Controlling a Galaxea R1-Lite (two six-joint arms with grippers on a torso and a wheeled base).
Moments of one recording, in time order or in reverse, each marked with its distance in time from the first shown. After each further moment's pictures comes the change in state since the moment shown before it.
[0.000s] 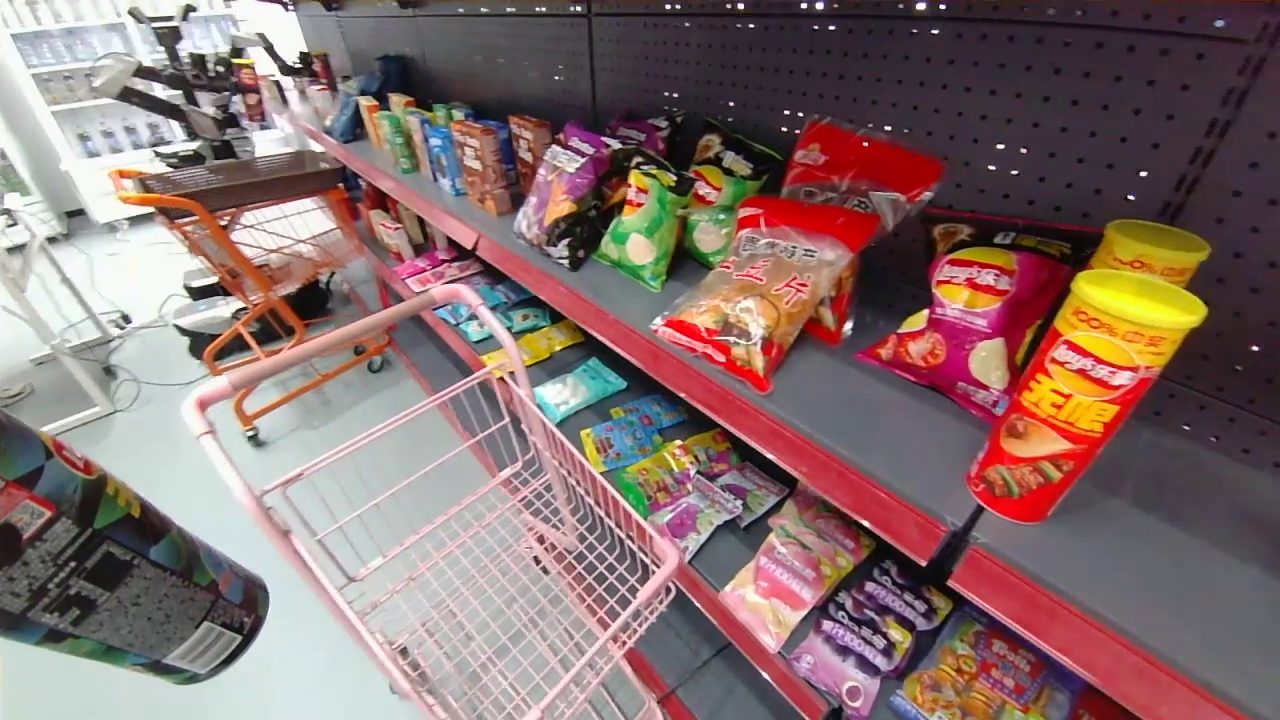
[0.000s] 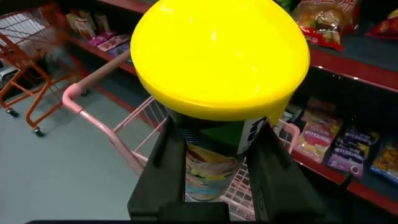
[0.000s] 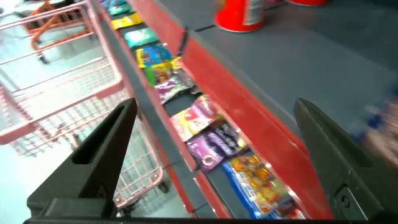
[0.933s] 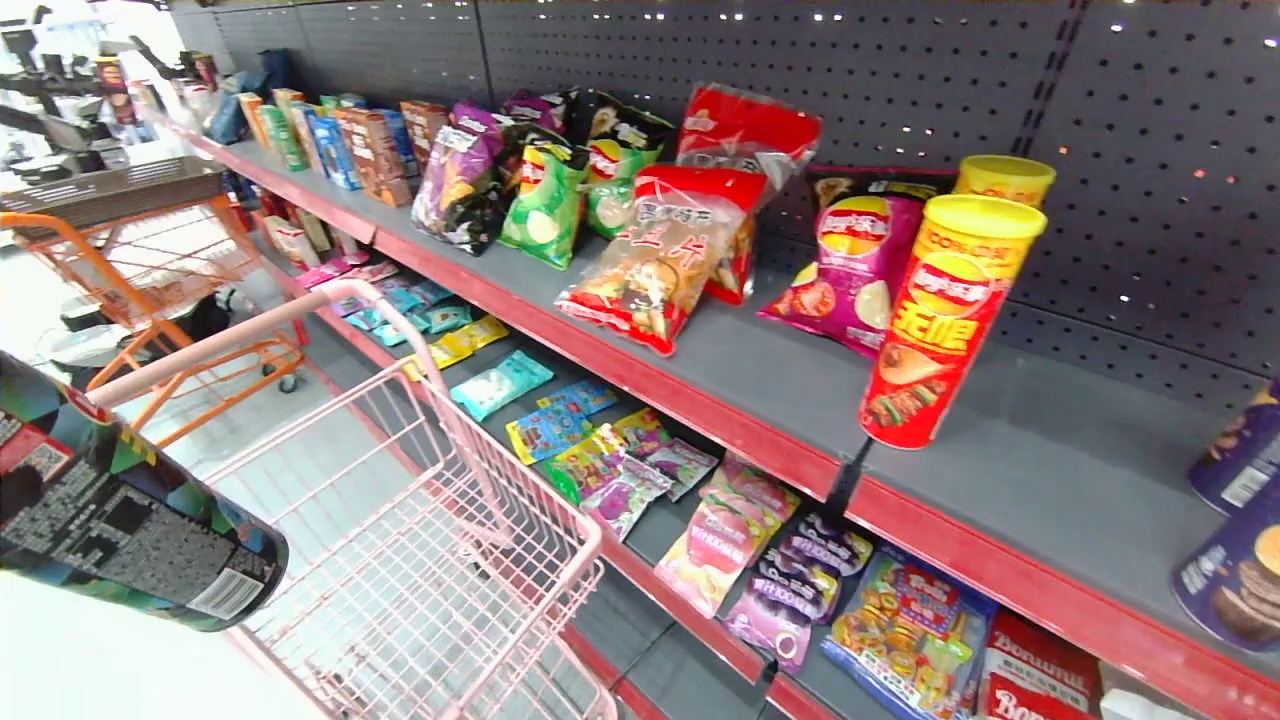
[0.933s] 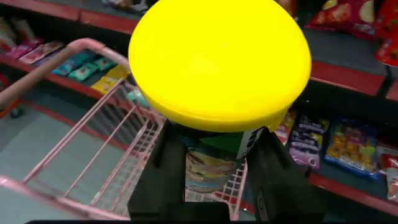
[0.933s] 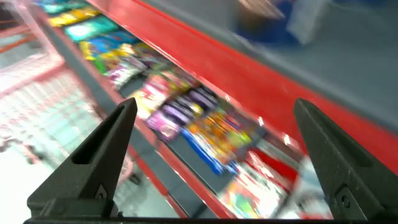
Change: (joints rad) left arm 0.003 0.079 -0.071 0.003 0.002 -0.019; right arm 0.000 0.000 0.000 0.000 -0.014 -0.003
